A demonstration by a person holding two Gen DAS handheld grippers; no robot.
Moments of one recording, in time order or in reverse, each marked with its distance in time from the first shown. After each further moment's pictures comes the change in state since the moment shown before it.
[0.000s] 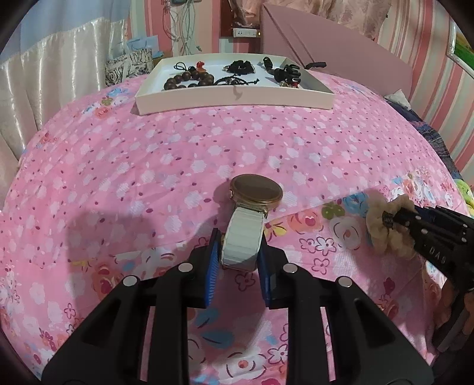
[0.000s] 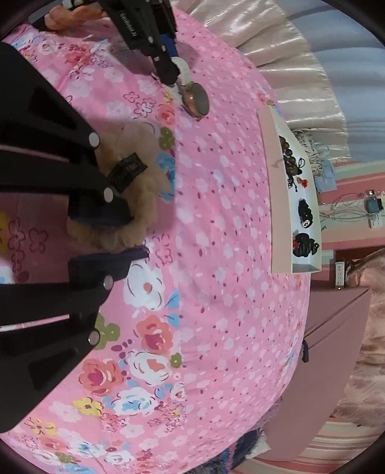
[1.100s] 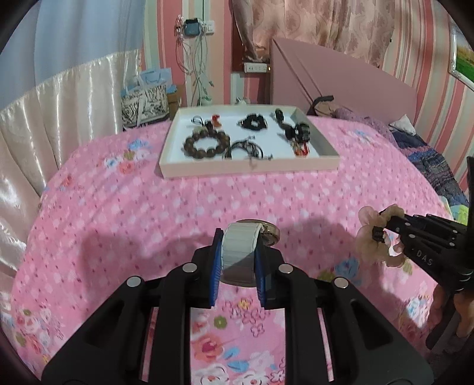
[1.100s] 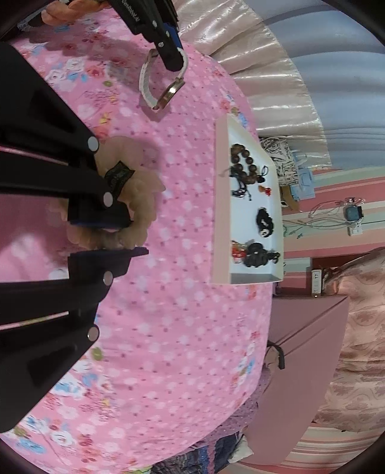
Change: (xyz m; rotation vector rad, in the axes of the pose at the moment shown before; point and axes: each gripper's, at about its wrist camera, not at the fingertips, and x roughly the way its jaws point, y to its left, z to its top) left arm -0.054 0.019 0.060 -0.029 -0.139 0.038; right arm -0.018 0.010 0.070 -0.030 -0.086 0.020
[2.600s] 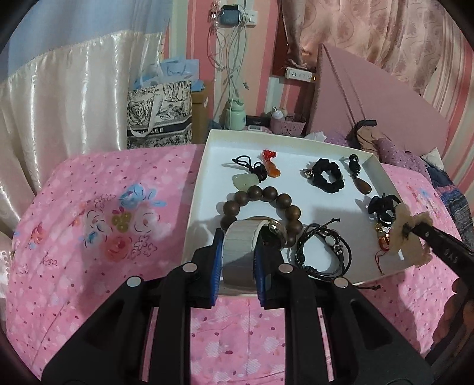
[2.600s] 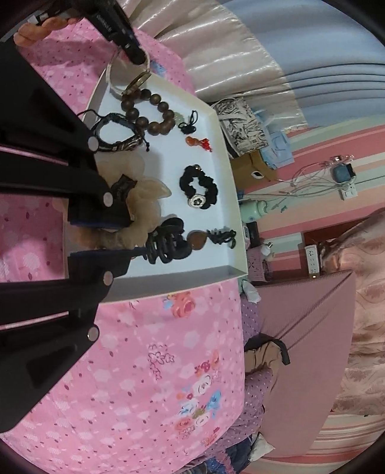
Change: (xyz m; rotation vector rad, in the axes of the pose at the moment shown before) left arm 0.158 0.078 0.122 -0.131 0.013 0.061; right arm 0.144 -0.019 0.133 0.160 -0.032 -0.038
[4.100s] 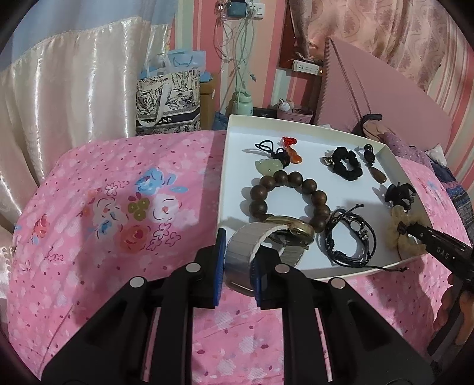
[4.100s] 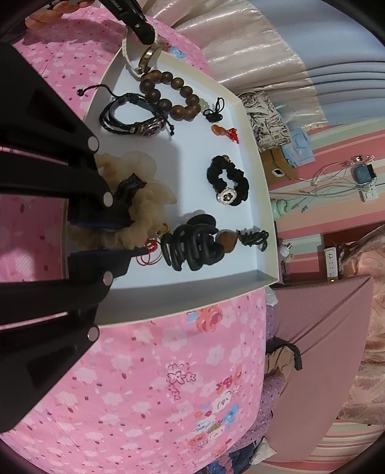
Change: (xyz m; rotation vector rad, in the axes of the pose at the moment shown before) left arm 0.006 0.030 -0.012 -0.009 0.038 0.009; right arm 0.032 0.000 -0.016 -0.025 0.076 -0.011
